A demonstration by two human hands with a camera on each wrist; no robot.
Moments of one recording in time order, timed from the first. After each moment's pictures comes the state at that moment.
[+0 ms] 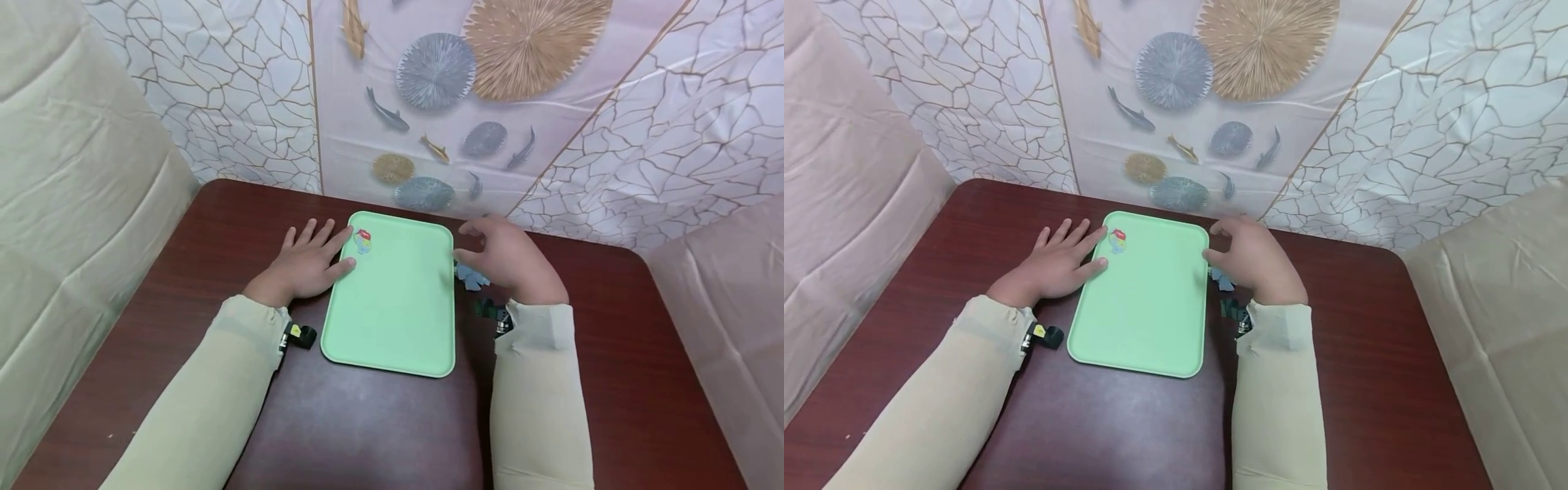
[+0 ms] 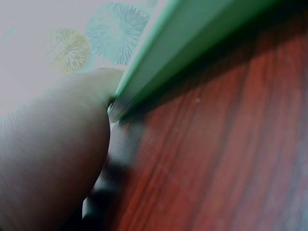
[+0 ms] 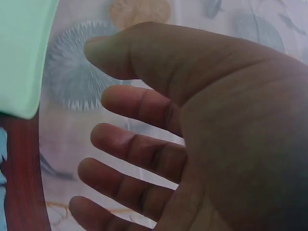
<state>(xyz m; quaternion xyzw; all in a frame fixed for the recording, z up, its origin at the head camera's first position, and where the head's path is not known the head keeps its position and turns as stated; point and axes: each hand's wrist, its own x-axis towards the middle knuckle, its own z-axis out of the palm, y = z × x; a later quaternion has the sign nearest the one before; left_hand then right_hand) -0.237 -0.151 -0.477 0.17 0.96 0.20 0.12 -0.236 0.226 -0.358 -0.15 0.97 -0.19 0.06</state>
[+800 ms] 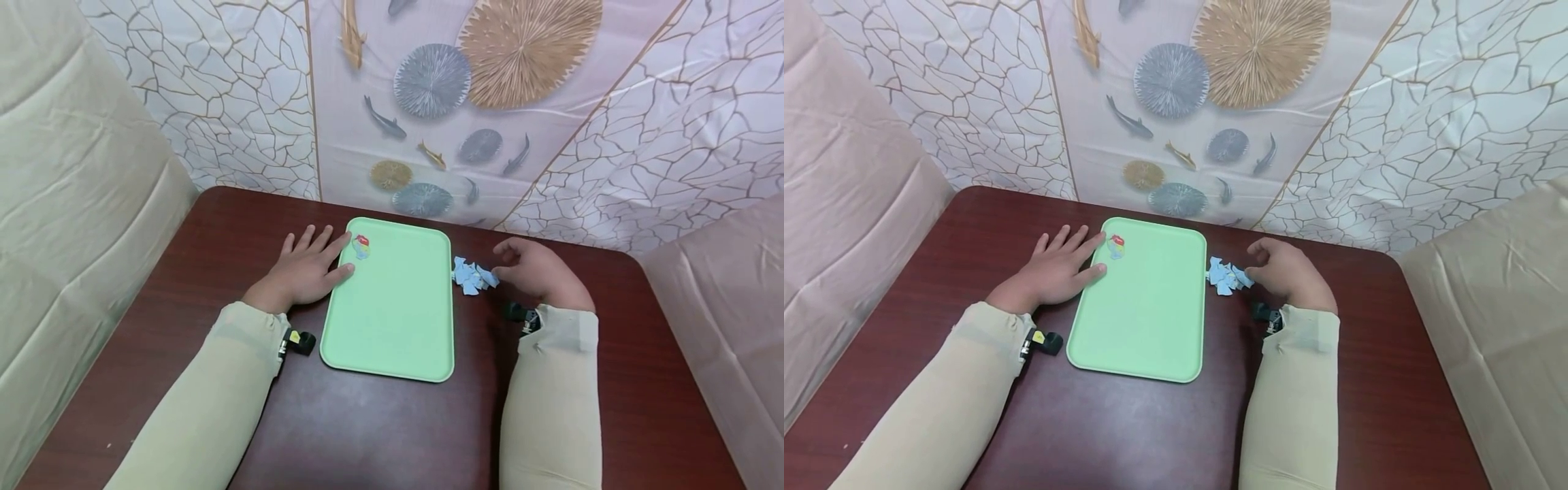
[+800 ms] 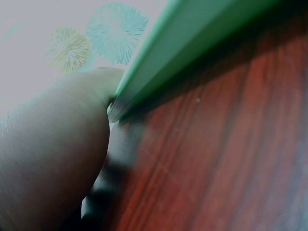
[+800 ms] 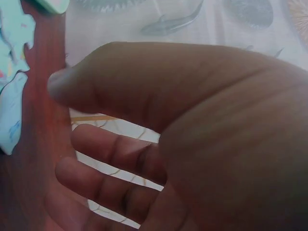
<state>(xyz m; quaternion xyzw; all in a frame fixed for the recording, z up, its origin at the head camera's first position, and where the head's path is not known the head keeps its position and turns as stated) -0.235 -0.150 -0.474 0.17 0.96 0.21 0.12 -0.241 0.299 -0.378 -0.07 0.96 -0.21 0.15</state>
